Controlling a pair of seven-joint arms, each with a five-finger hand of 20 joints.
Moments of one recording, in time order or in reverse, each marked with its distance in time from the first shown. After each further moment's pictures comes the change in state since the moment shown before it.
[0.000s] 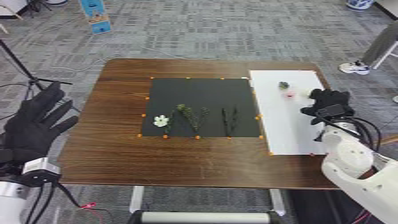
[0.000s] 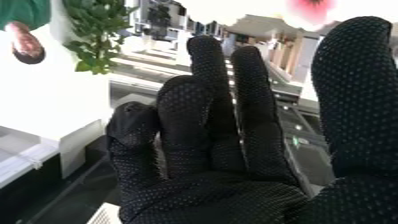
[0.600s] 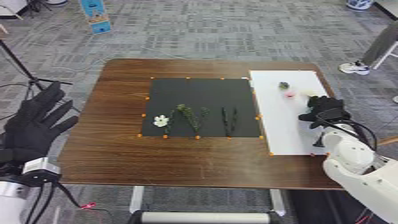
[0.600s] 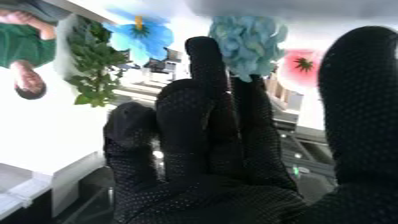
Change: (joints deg) left arm 0.0 0.1 0.0 0.0 0.0 0.0 0.0; right arm 2.8 -0.9 -2.6 4.8 6.5 -2.2 -5.1
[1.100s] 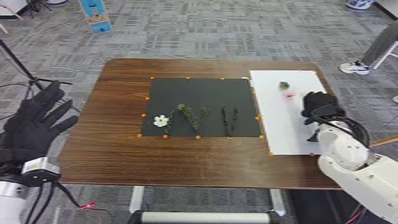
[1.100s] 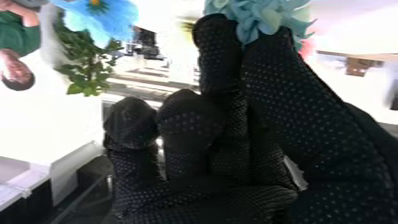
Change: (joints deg) left arm 0.1 0.0 -0.2 -0.3 0.0 0.2 0.0; right arm 2.2 -2.1 -1.6 2.4 -0.2 4.9 -3.1
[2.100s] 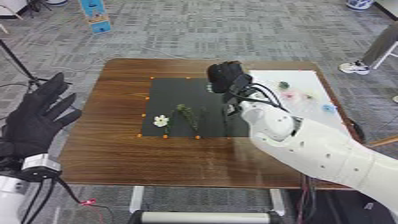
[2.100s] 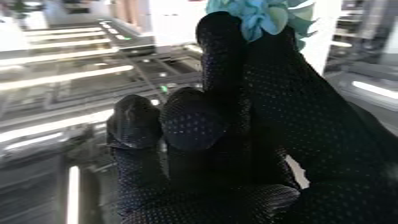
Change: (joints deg) left arm -1.2 1.1 -0.5 -0.7 0.1 -2.5 -1.1; right arm 30.3 -17.7 -30.3 -1.1 5.3 6.8 -12.5
